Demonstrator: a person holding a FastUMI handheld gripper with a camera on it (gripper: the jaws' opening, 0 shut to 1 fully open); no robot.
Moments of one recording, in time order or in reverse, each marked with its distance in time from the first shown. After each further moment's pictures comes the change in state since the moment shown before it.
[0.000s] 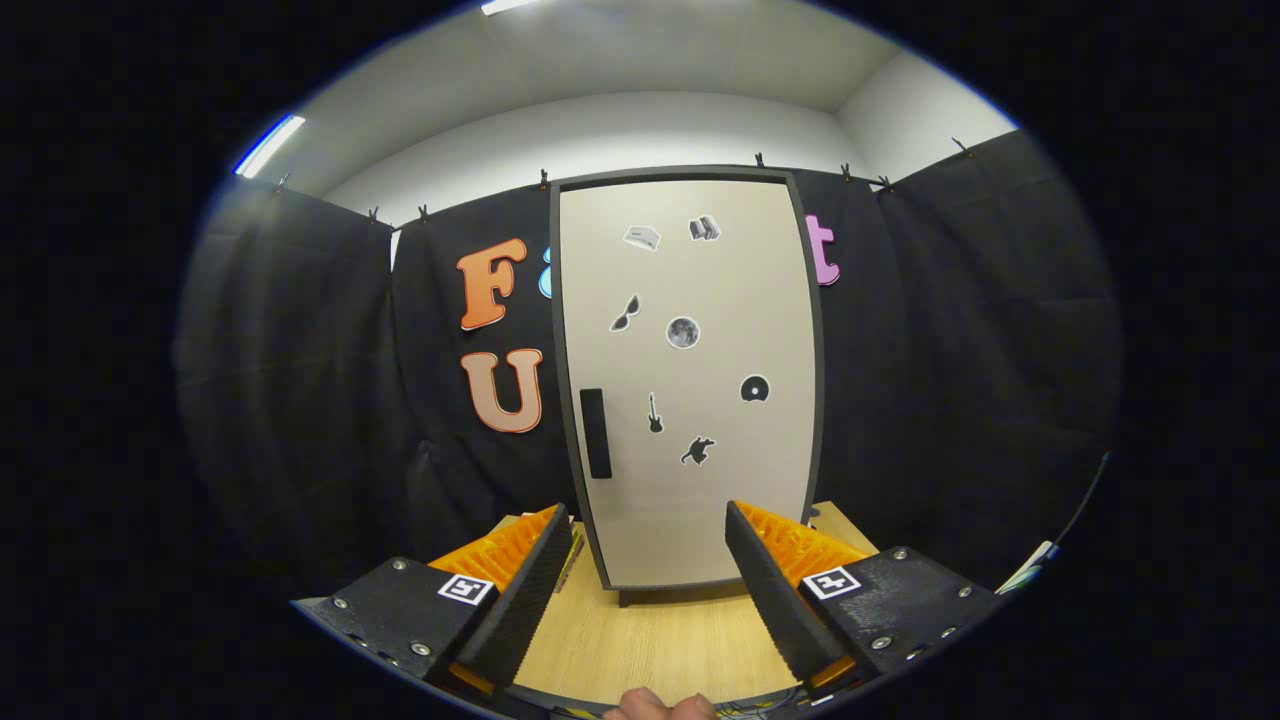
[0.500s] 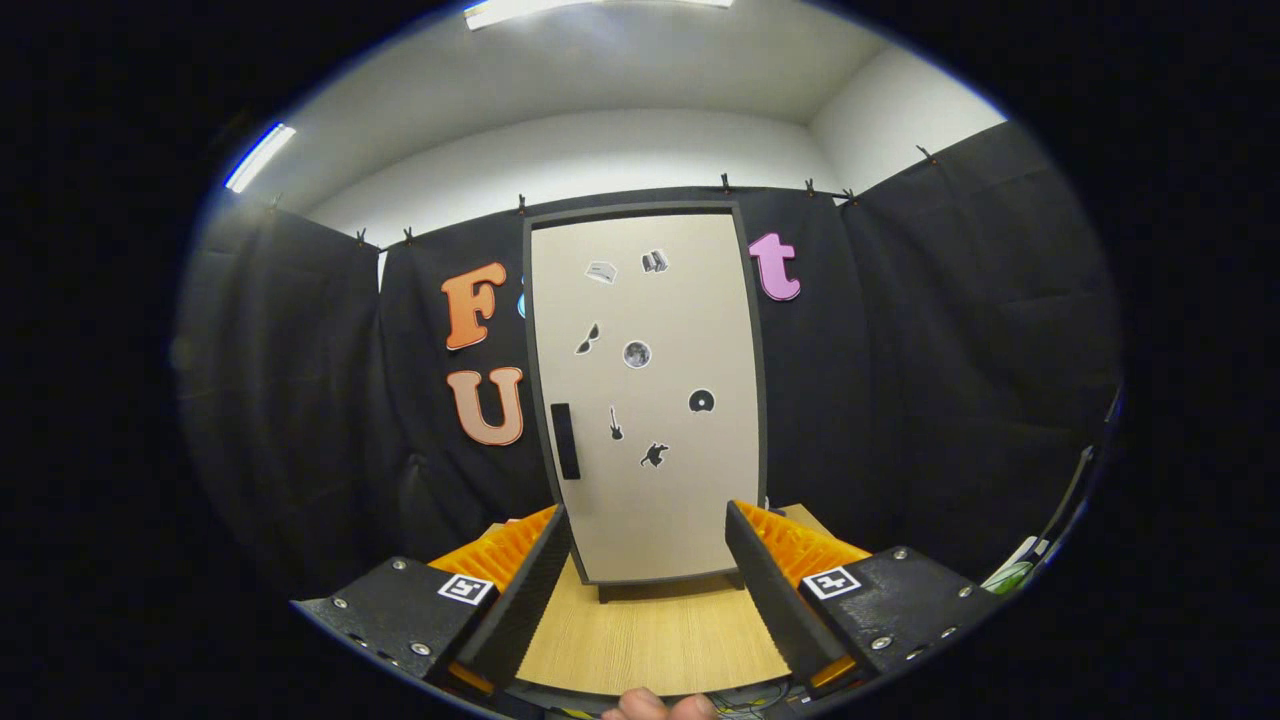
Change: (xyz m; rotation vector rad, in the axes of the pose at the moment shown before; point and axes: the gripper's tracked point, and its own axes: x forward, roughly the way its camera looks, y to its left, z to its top) arm -0.033 -0.003 -0.005 0.047 -0.055 -0.062
